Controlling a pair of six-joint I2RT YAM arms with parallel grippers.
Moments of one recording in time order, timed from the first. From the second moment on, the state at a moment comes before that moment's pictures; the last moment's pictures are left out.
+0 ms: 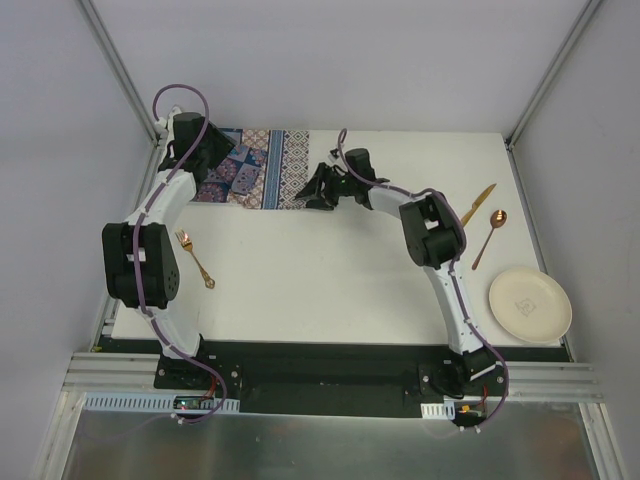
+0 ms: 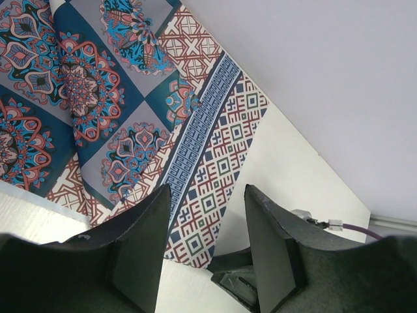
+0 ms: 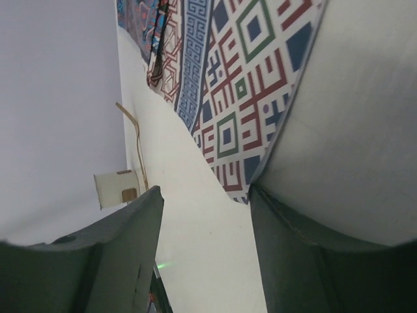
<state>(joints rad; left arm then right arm) -0.02 1.76 1.41 -0.13 0.02 -0.86 0.47 2.52 1.86 0.08 -0.78 0.88</state>
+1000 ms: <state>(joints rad) -0.02 1.72 1.36 -0.12 0.03 -0.85 0.48 2.60 2.01 -0.05 -0.68 0.89</state>
